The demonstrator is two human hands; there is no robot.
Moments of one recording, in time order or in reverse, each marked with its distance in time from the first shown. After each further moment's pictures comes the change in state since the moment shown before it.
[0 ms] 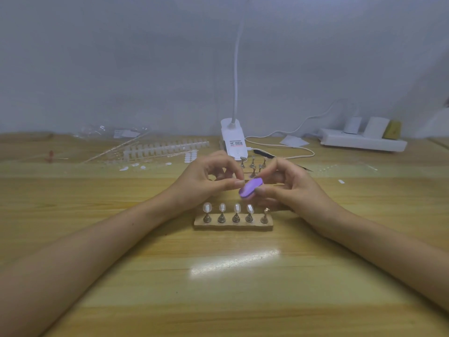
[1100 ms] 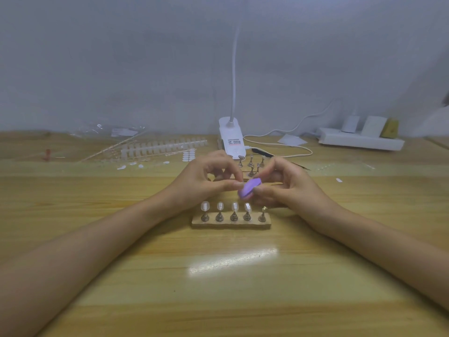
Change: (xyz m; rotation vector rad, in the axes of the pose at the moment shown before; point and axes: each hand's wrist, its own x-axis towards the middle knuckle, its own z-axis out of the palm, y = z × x) left_hand -0.001 0.003 0.001 0.017 -0.029 0.017; right_hand -0.001 -0.001 0.000 -0.011 0.017 -0.021
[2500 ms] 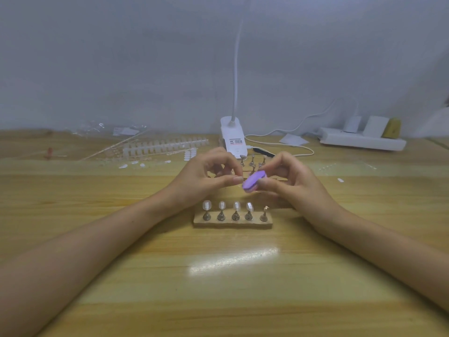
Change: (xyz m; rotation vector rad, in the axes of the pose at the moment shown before) left_hand 0.000 0.002 -0.001 0.012 0.034 -0.008; right_hand -0.002 0.000 0.001 -0.046 0.022 -0.053
